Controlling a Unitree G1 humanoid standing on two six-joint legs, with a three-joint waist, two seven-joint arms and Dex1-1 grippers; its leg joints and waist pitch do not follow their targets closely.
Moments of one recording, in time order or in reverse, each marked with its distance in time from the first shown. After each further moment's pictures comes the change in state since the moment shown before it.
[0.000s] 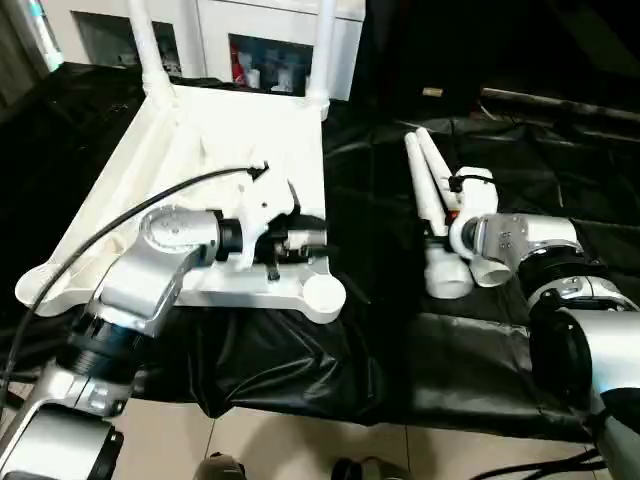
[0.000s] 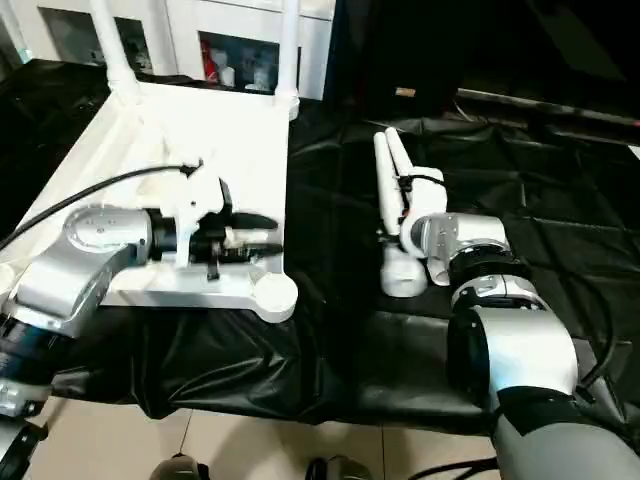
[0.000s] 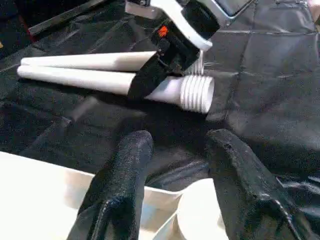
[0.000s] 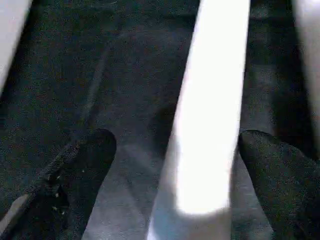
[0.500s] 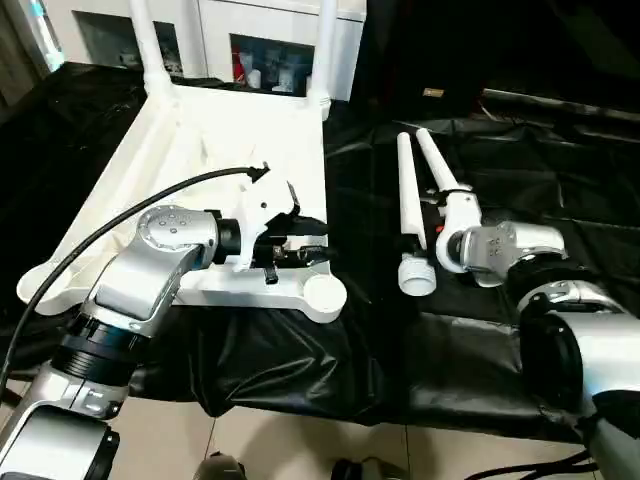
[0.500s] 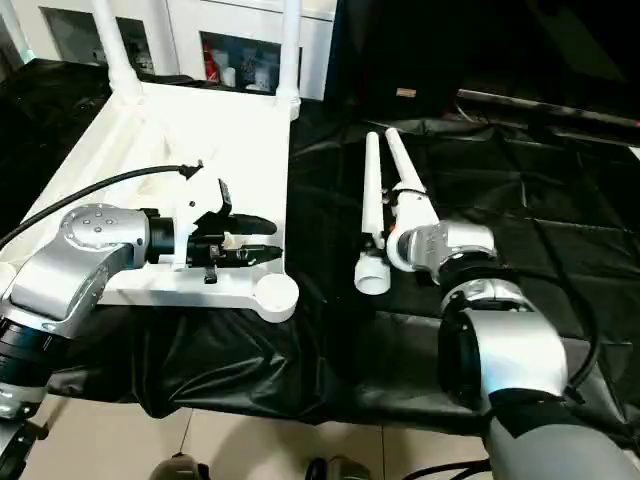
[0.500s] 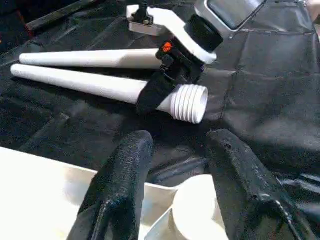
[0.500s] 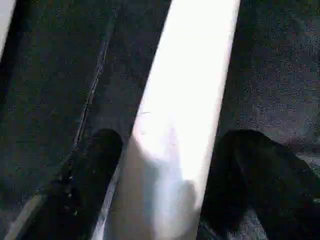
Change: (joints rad) left arm 0.000 0.010 -0.005 -0.029 -0.005 0.051 -0.006; right arm 0.012 0.024 0.000 0.040 -0.001 0.028 -0.007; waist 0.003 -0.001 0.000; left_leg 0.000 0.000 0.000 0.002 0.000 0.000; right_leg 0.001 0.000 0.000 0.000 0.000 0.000
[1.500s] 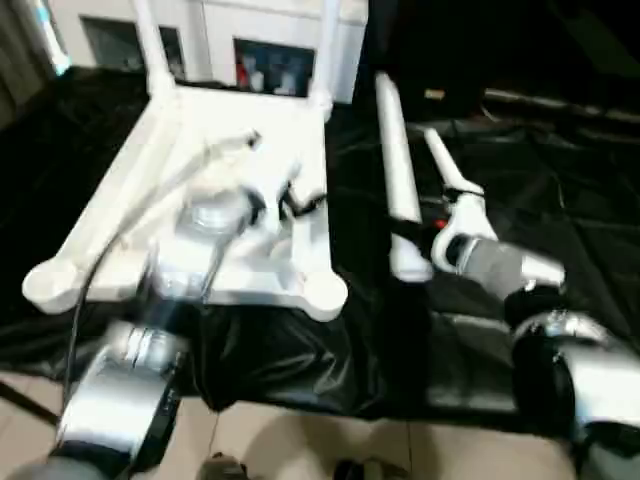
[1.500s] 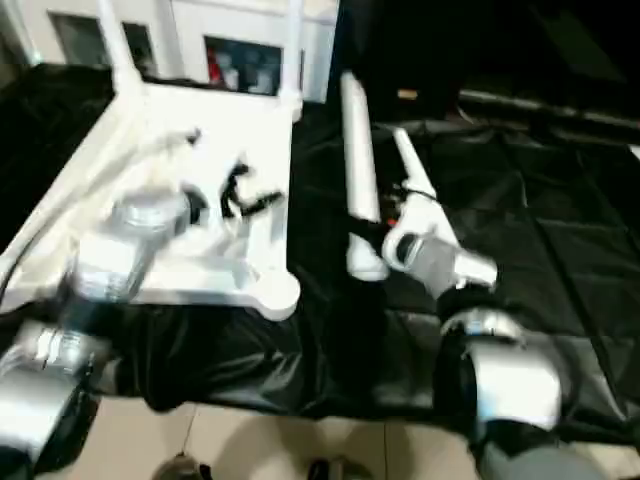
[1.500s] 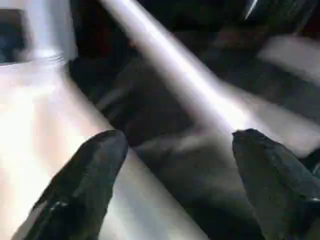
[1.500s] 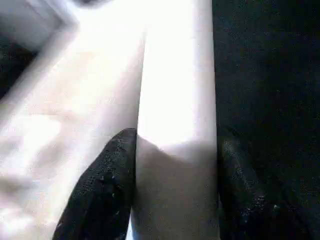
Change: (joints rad) left arm -0.271 -0.352 0.277 0.423 -0.072 0.101 0.513; right arm 0.230 0.049 -0.103 -0.339 0.226 -0.165 0.414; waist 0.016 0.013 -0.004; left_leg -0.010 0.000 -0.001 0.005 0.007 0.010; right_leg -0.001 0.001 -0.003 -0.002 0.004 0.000
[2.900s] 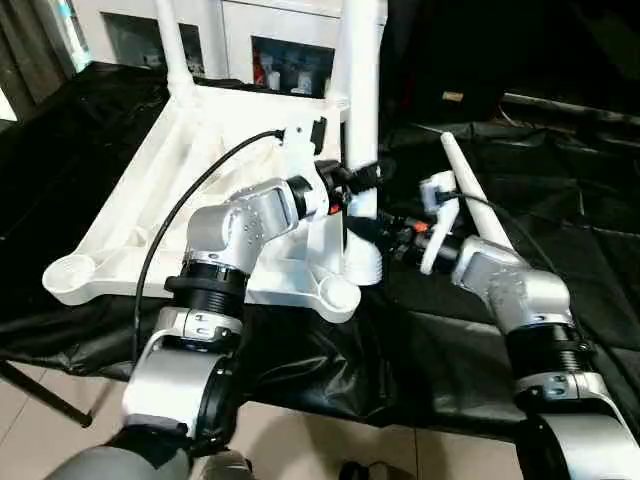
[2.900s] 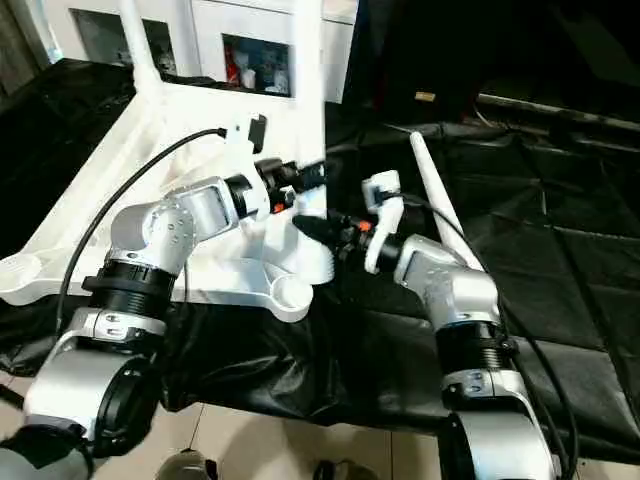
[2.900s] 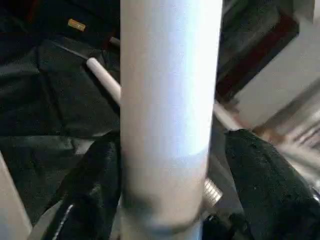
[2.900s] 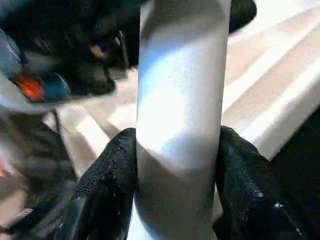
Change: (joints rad) left arm -0.027 -0.139 0.136 -0.005 -0.193 0.215 0.037; right arm 0.168 0.012 0.232 -0.419 -0.014 0.016 0.108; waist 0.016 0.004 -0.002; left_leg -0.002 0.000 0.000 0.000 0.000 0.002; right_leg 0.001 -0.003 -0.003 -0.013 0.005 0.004
